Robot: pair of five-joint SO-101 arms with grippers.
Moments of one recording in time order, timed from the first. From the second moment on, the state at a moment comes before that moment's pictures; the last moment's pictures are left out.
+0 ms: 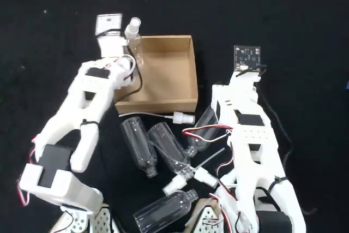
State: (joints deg) left arm 4.4 1.1 25.6 29.1 8.1; right arm 3.0 -30.7 64.3 19.6 -0.2
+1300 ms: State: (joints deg) left arm 1.7 -42.6 33.7 91.4 -32.8; right arm 3.0 -30.7 64.3 19.6 -0.2
